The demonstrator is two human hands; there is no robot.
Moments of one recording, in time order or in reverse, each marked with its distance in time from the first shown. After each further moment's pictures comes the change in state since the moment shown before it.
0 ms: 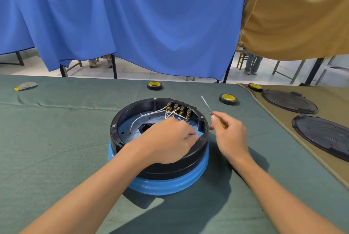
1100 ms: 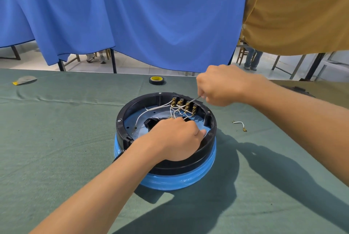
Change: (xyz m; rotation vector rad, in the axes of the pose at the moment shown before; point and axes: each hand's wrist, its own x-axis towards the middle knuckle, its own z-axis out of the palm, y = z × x) left_hand 0.003 0.001 0.008 0.023 -0.041 -0.047; right_hand 0.067 -0.125 -0.018 -1.171 -0.642 -0.560
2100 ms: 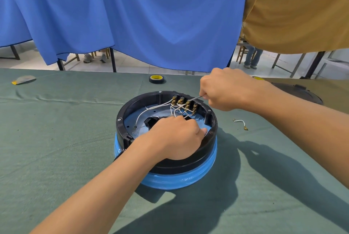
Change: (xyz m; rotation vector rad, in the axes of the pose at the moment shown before) left_hand 0.002 -0.002 0.001 0.032 0.004 -0.003; right_hand -0.008 0.000 0.012 0.034 0.031 0.061
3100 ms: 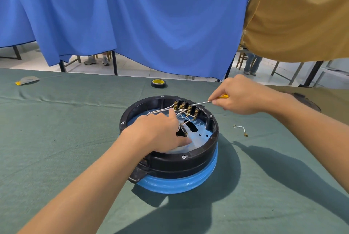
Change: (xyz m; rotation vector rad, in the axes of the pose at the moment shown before) left_hand -0.005 -0.031 -0.021 0.307 -0.092 -0.223; right_hand -0.006 0.035 0.013 0.388 0.055 -0.021
